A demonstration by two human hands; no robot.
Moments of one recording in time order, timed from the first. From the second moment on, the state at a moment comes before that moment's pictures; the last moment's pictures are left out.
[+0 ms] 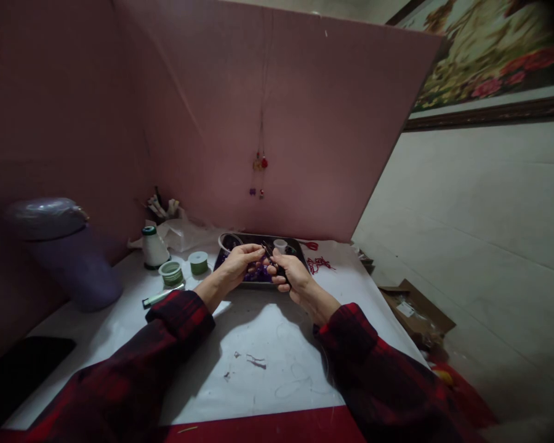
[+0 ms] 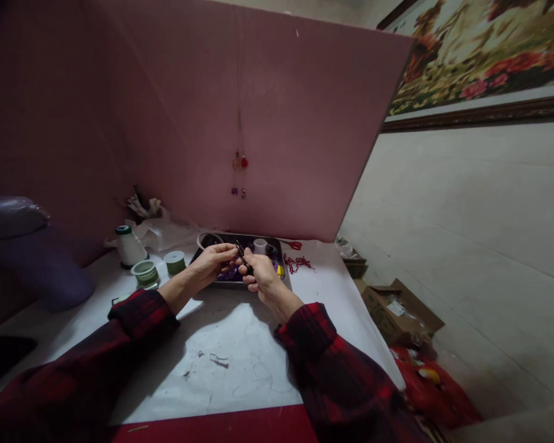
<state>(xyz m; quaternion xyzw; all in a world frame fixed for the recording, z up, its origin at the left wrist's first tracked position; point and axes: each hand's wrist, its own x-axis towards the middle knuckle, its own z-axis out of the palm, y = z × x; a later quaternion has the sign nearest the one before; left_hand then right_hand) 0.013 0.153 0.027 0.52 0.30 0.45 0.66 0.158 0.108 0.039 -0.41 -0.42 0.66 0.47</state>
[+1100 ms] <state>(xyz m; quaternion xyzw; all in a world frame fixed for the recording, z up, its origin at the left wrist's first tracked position) 0.017 0.146 0.036 0.49 0.32 0.45 0.67 0.154 0.105 0.041 -0.46 -0.40 0.63 0.48</state>
